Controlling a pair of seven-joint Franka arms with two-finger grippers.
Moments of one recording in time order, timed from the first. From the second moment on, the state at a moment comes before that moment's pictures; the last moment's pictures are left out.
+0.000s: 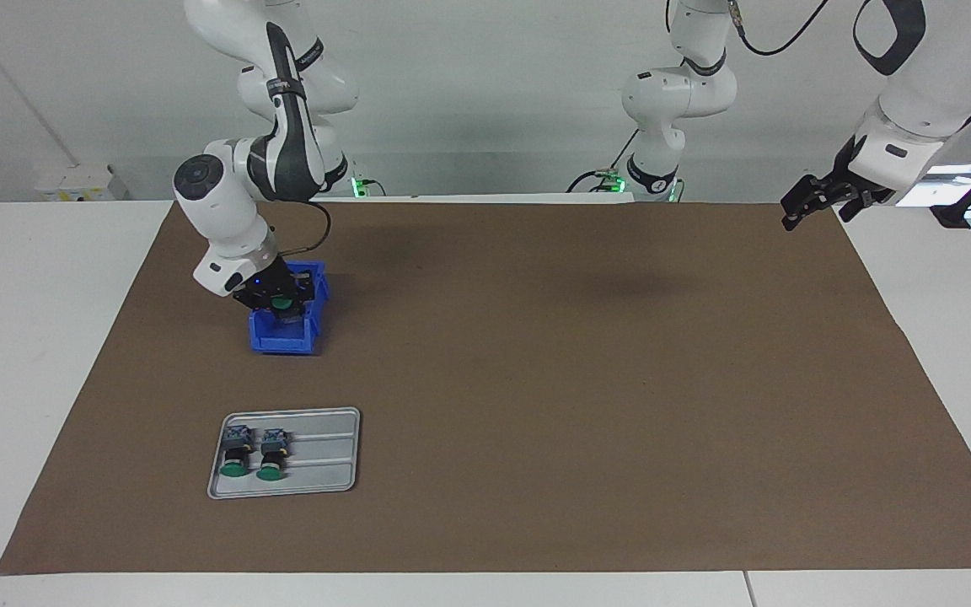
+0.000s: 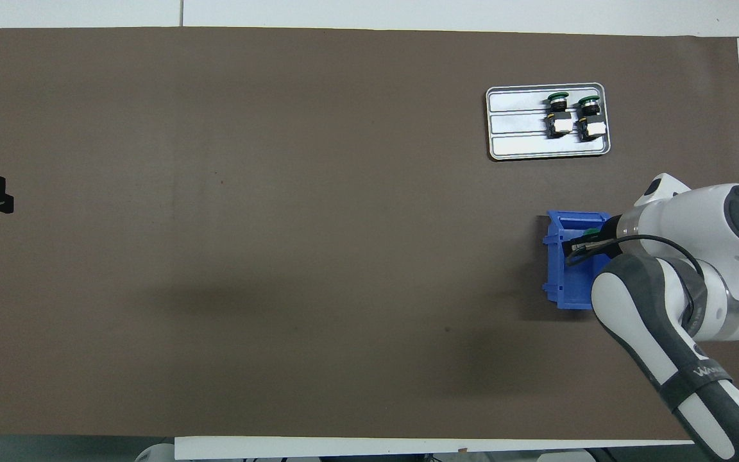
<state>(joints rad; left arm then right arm) 0.01 -0.06 -0.05 -1.65 0.03 1.47 -0.07 0.04 -0.07 -0.03 -2.40 0.09 2.30 -0.21</state>
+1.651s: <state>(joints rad) -0.02 -0.06 -0.05 -1.65 0.03 1.47 0.00 -0.14 -0.13 -0.05 -1.72 0.08 1.51 -0.25</state>
